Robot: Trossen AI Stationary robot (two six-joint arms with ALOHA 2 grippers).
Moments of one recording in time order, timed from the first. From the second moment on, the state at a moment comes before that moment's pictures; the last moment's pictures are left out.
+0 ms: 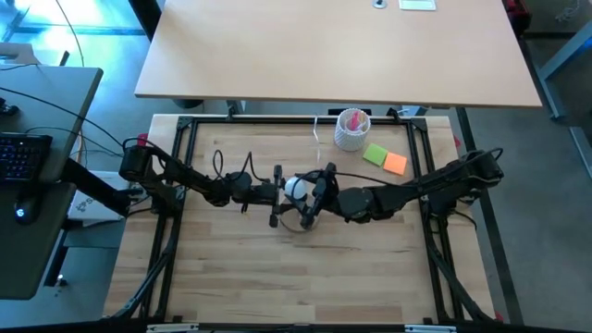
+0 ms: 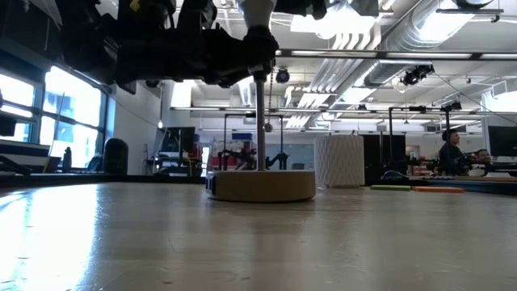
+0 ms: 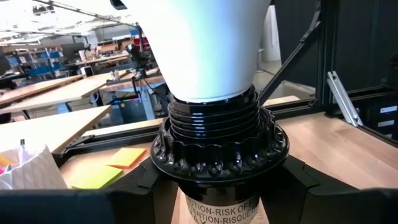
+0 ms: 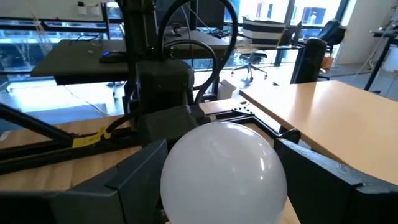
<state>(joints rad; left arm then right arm) -0.03 1.70 0.58 1.16 0.03 0.18 0.26 1.61 1.12 0.33 0.67 0.05</state>
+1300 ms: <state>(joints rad) 0.00 1.63 0.53 1.03 0.05 0.20 0.29 1.47 1.12 0.38 0.69 -0.10</state>
